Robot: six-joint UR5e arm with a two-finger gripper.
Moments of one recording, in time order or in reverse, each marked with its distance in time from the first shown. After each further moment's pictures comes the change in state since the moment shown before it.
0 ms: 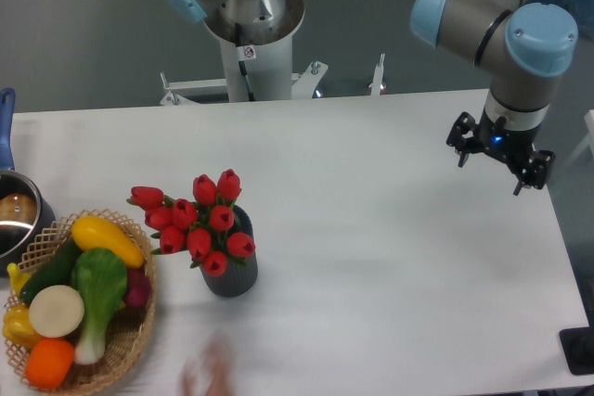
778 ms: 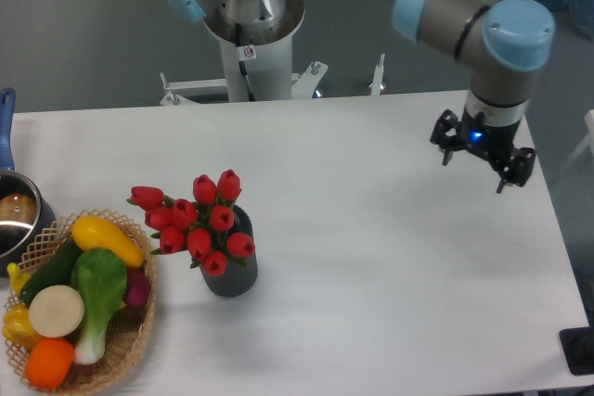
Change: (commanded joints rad) arm -0.046 0.106 -0.172 0.087 -0.078 -0.015
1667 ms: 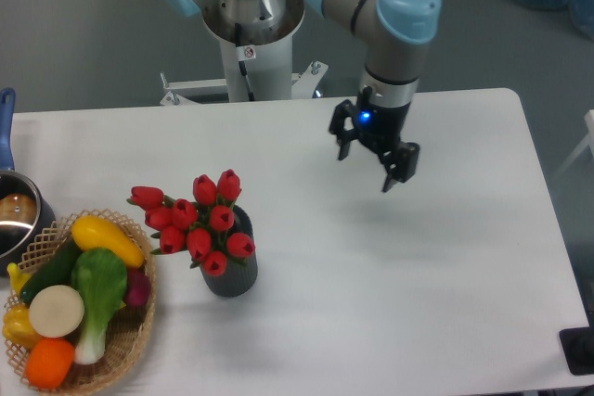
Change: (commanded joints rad) arm -0.089 0.186 -0.243 0.078 -0.396 -0.003
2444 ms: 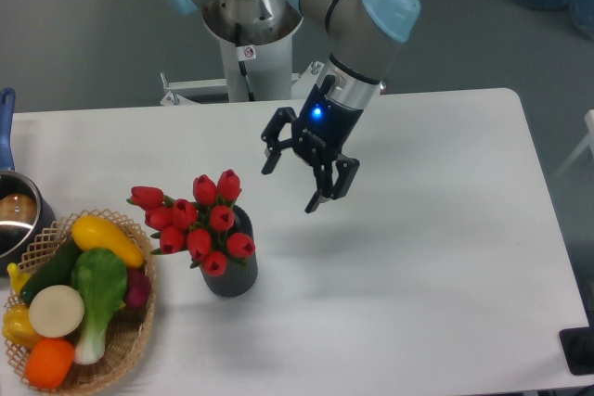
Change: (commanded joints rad) arm -0.034 -0.012 -0.031 0.014 -0.362 -0.130
